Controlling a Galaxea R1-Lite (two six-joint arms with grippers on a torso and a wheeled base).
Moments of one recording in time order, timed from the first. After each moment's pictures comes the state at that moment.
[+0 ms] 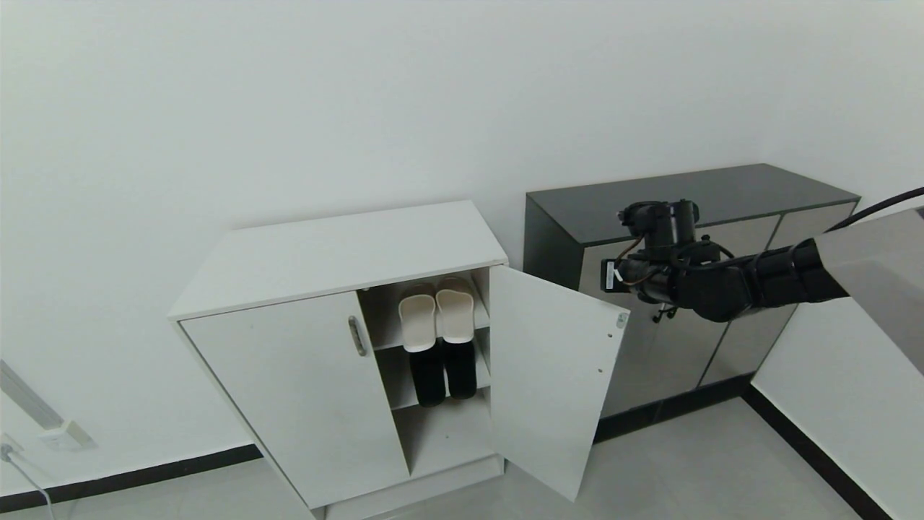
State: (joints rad) left arm 0.00 0.00 0.00 0.01 -0.02 0.00; right arm 0.36 2.20 -1.55 -0.27 -0.23 0.17
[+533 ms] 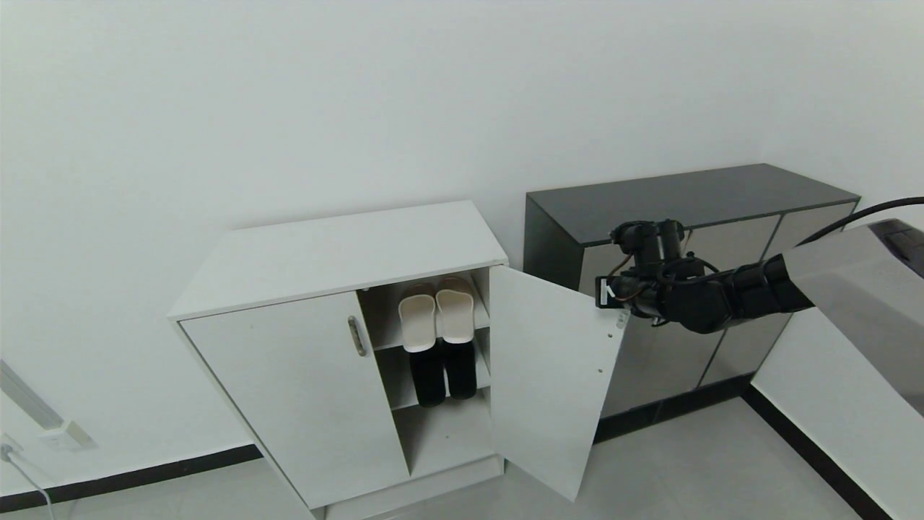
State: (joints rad) left arm 0.00 0.00 0.00 0.01 -0.02 0.00; right arm 0.37 2.26 -1.55 -0.27 -0.22 0.17
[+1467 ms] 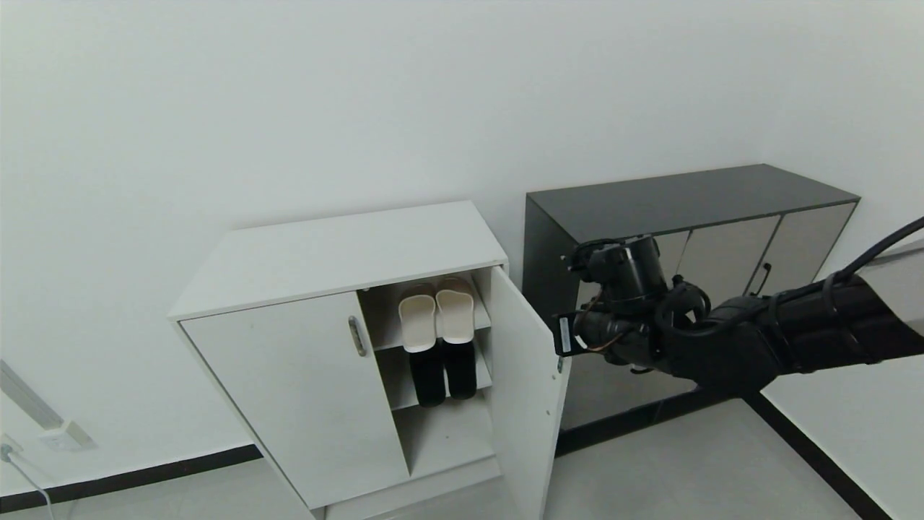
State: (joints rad) left arm 0.00 0.00 0.00 0.01 -0.02 0.00; right arm 0.64 2.00 -1.21 -0.29 -0.23 0.20
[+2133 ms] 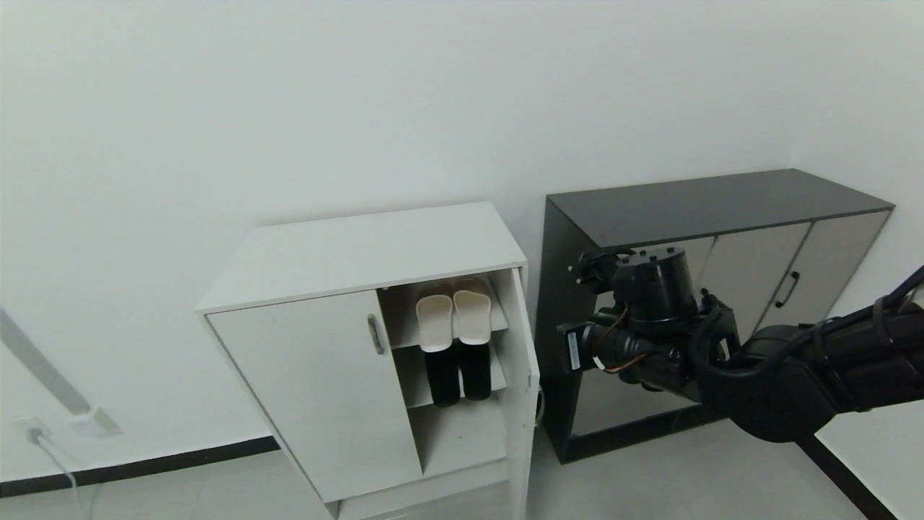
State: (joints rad) left arm 0.00 0.00 0.00 0.00 -0.02 0.00; right arm 0.68 1.92 -1.04 -0.47 -0.18 0.14
